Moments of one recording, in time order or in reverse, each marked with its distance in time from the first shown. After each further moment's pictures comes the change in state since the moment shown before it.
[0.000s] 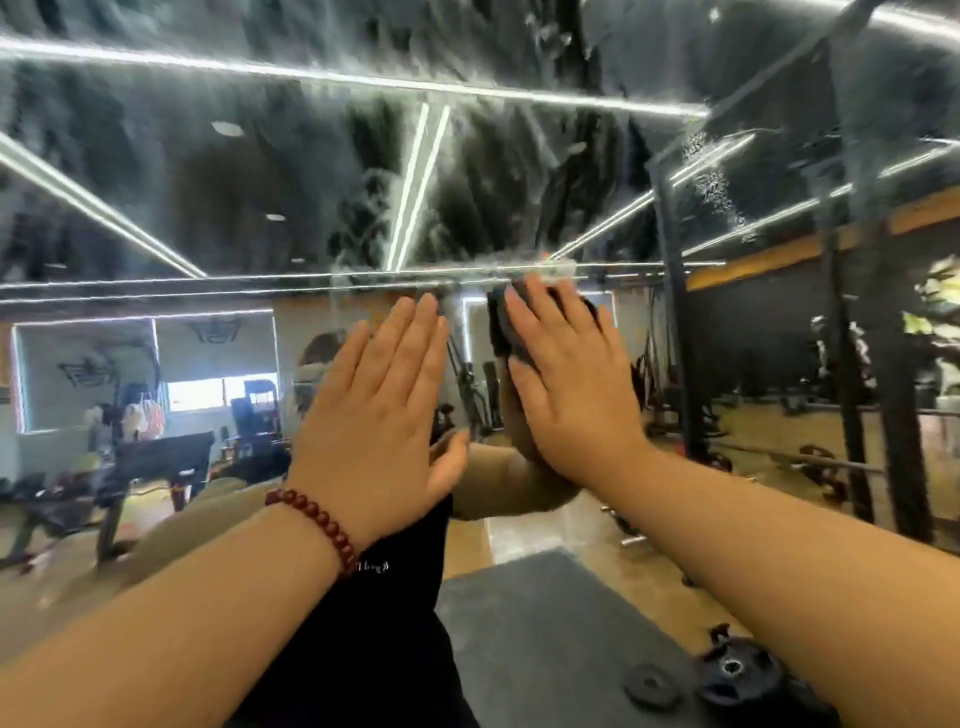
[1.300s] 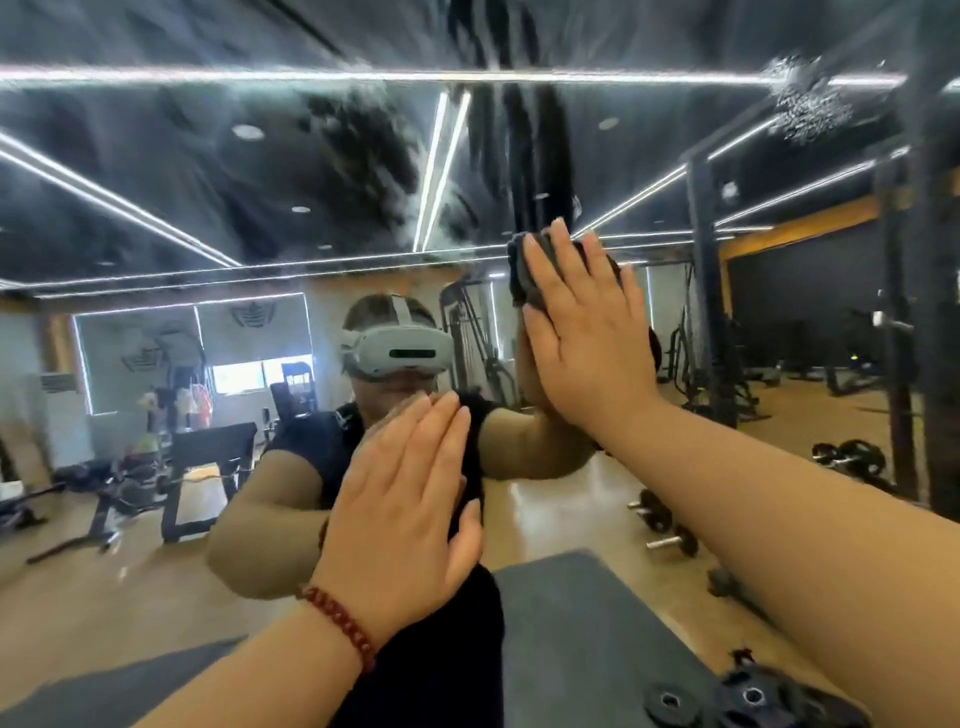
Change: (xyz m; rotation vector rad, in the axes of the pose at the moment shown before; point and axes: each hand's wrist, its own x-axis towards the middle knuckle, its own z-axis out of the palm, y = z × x) left_hand 0.147 -0.034 -0.044 -0.172 -0.011 -0.017; right_hand 0.224 0.081 -0.042 0.039 -0.036 0.148
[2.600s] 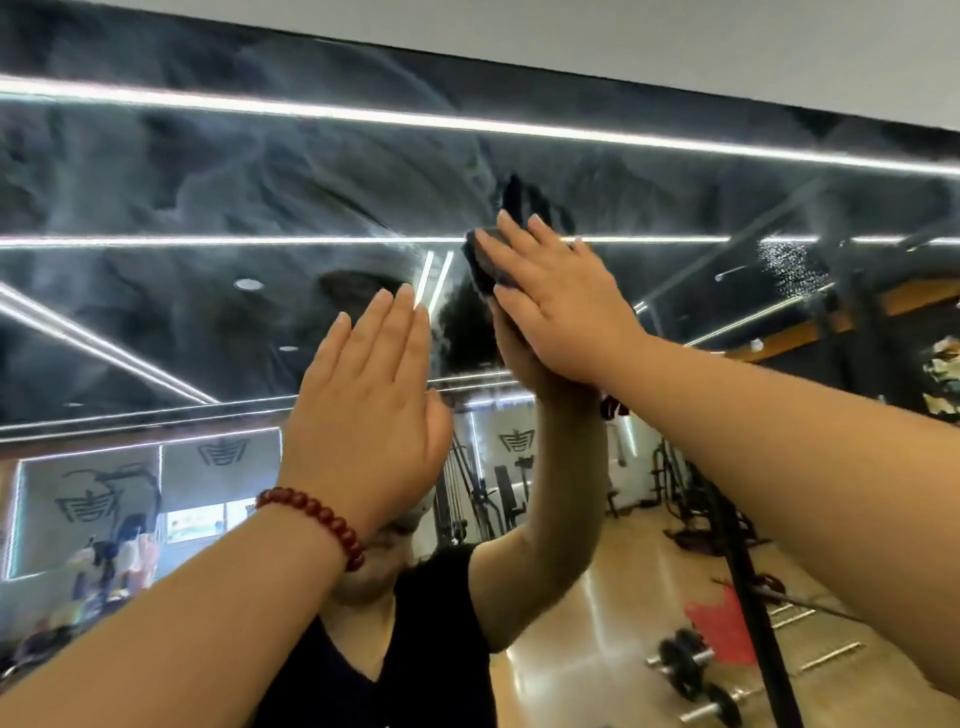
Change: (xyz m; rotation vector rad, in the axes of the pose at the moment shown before) left_hand 0.147 -0.125 -0.041 0.163 0.127 -0.098; right_hand 0.166 -0.040 -0.026 -0.061 -0.034 -0.198
